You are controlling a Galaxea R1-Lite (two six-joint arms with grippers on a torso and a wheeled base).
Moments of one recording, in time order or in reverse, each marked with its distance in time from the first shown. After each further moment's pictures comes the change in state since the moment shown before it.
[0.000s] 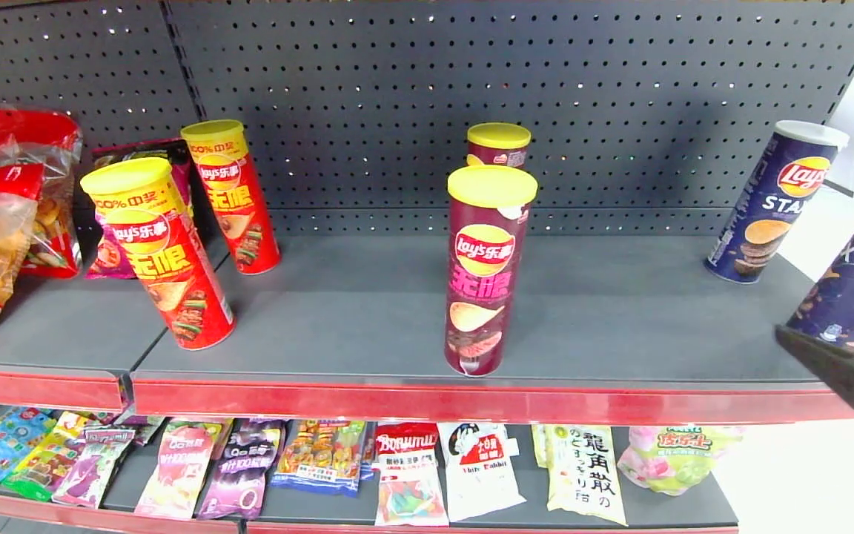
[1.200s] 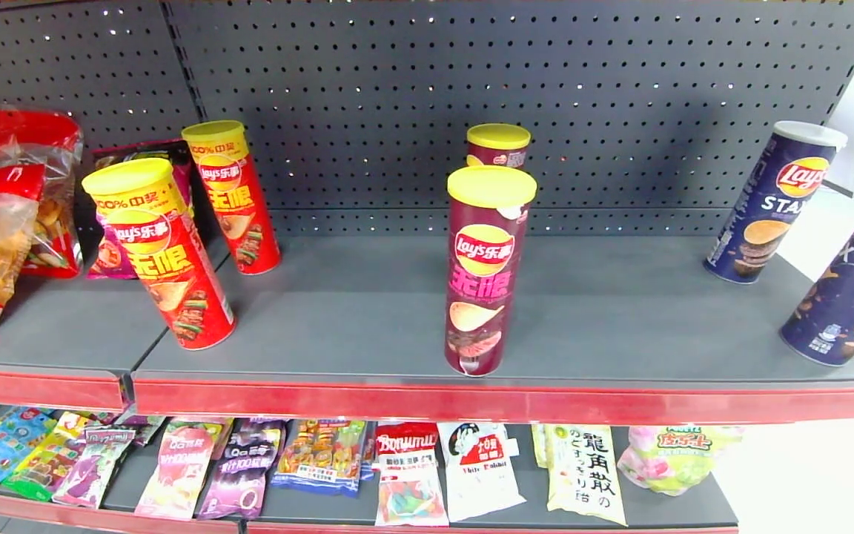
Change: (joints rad) left arm -0.048 -0.008 0.000 -0.001 -0.001 0.004; right arm -0.443 -0.894 0.456 0.266 0.424 0.094
